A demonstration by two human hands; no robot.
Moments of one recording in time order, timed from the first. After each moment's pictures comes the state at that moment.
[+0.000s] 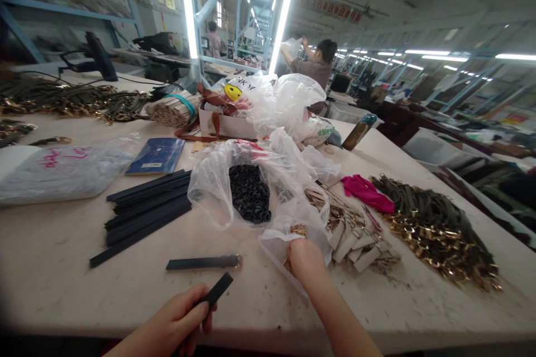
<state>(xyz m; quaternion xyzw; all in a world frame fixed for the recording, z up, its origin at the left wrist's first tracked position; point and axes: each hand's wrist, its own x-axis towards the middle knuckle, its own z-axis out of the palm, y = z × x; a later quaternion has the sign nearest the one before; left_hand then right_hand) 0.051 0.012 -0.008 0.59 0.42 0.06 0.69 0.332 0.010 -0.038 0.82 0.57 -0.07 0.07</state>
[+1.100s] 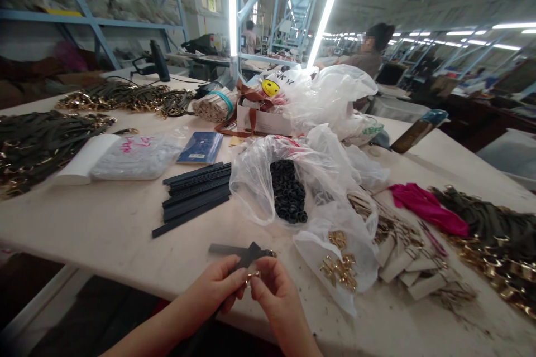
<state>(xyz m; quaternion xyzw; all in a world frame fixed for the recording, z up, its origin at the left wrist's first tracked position) 0.049 0.020 0.004 0.49 0.44 0.20 0.73 0.185 -0.027 -0.026 0.54 0.36 -0.56 -0.51</state>
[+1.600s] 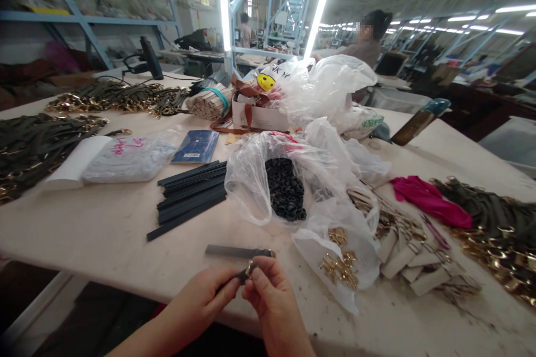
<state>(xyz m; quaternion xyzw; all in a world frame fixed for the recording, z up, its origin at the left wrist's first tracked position) 0.035 0.023 0.010 0.74 0.40 0.15 0.52 0.173 -0.025 -0.019 0.46 0.09 -0.66 -0.59</state>
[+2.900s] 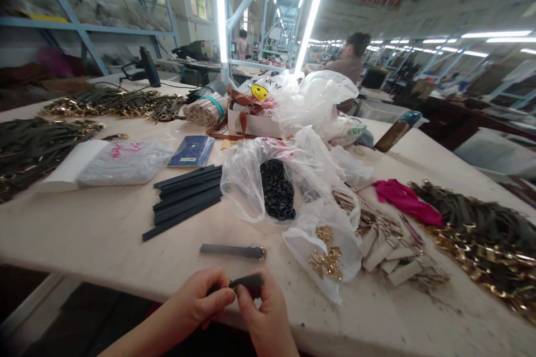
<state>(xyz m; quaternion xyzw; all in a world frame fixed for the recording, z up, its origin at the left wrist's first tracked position) 0.034 0.006 0.000 0.59 0.43 0.14 0.67 0.180 -0.050 -0.024 0.61 0.51 -0.38 -0.47</state>
